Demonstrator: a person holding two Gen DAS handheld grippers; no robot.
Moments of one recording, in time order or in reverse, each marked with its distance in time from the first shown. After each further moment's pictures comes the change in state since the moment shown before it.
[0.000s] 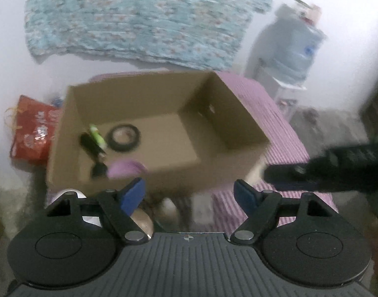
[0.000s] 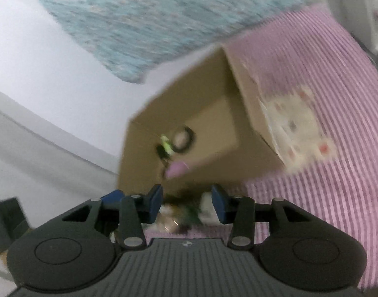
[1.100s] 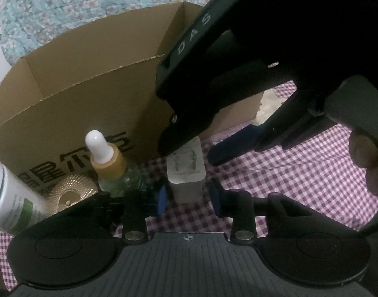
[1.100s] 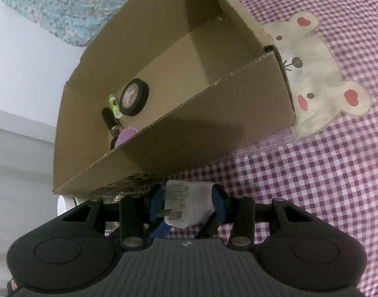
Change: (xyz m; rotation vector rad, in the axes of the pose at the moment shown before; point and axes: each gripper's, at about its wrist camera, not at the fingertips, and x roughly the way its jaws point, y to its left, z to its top) left arm 0.107 -0.020 -0.051 0.163 0.057 0.070; right arm 0.123 -0.015 0.001 0.063 0.212 -0.134
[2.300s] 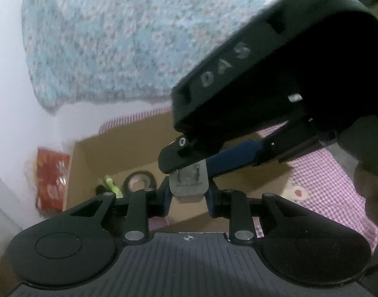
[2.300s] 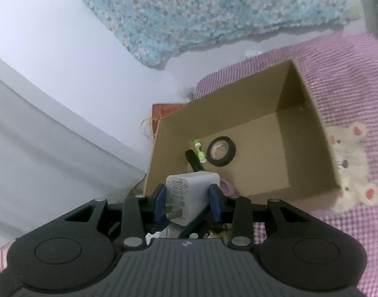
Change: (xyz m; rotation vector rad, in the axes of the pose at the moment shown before) left arm -0.088 0.015 0.077 -0.042 -0.171 0.109; right arm -0.088 0.087 0.043 -0.237 -0.135 0.172
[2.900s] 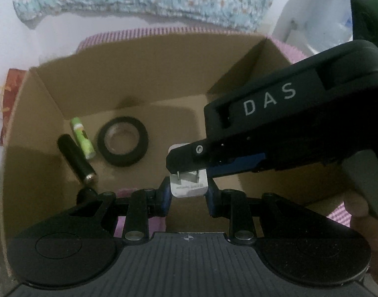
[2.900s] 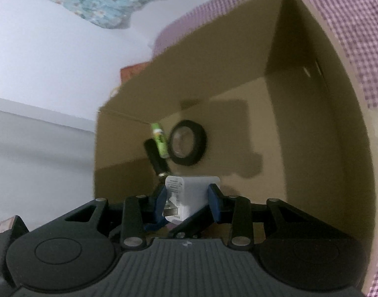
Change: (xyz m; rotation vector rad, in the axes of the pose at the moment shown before) left arm 0.111 0.043 0.014 -0.164 0.381 -0.101; right arm 0.124 -0.081 0.053 0.162 0.281 -0.023
